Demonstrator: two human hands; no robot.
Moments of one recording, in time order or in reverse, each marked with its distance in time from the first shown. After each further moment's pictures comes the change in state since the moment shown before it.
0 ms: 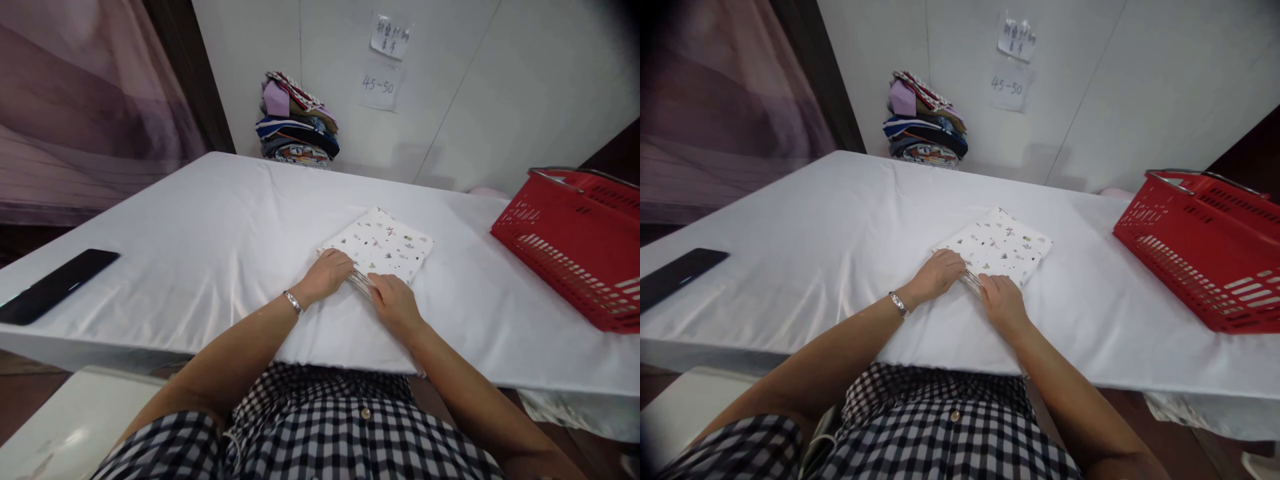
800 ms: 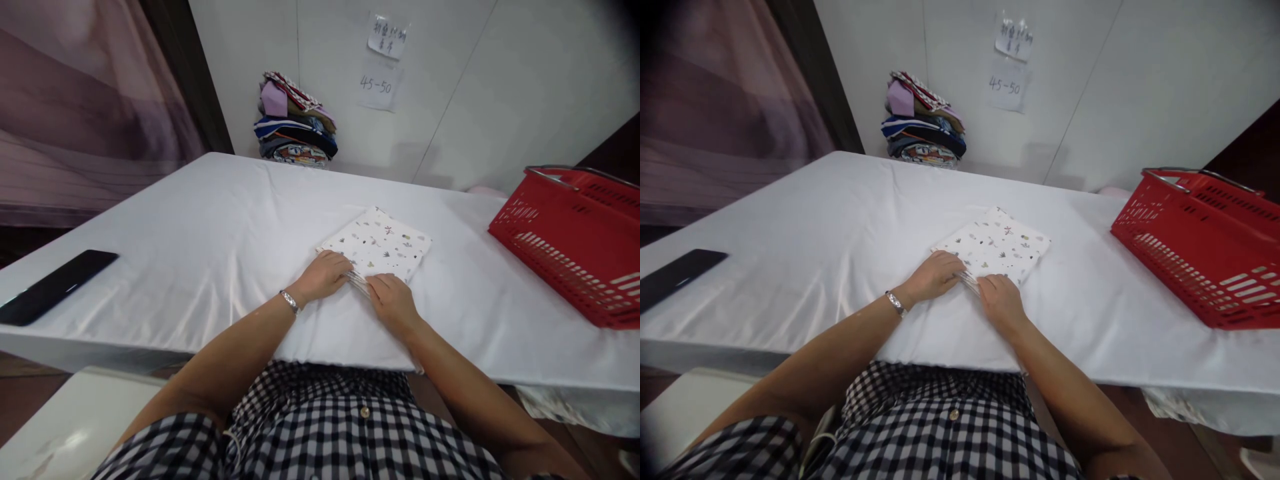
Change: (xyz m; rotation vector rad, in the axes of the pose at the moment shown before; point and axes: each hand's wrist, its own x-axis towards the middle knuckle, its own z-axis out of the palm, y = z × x) left_hand -0.005 0.001 -0.004 -0.087 -0.040 -0.039; right_hand 0.001 -0.002 -0.003 -0.009 0.007 -0.037
